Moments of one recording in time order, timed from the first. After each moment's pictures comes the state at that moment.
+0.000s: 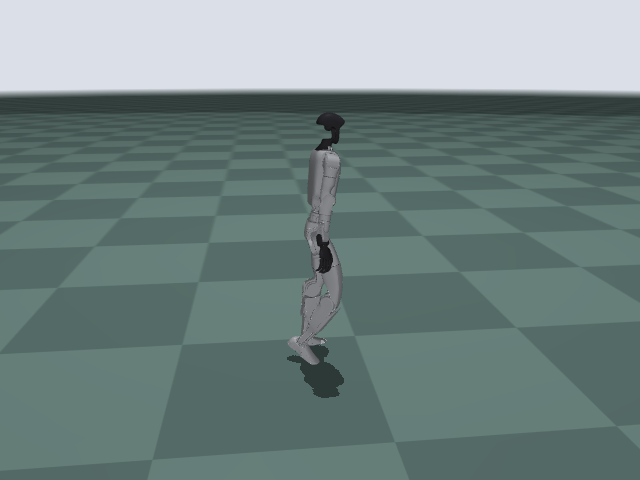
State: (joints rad) left arm -0.06 0.28 0.32 1.41 0.94 -0.10 -0.17; right arm 0.08 -0.12 -0.33 1.53 -0.93 -0.02 -0.37; waist 0.16 -0.06 -0.05; left_leg -0.11 0.03 0.28 0.09 -0.12 0.07; right_leg -0.35 -0.23 -0.48 0.81 -0.08 0.04
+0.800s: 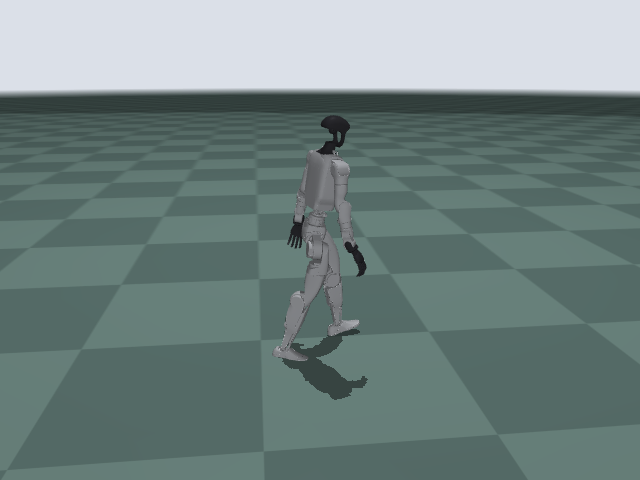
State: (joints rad) left arm 0.05 0.19 0.42 1.46 0.99 -0.12 -0.13; right arm -0.13 -0.19 -0.26 1.37 -0.96 -0.03 -0.35; waist 0.26 -0.08 0.00; left_leg -0.56 0.04 0.25 0.23 -0.06 -0.03; right_leg 0.08 -0.10 -0.48 0.02 -0.29 0.01
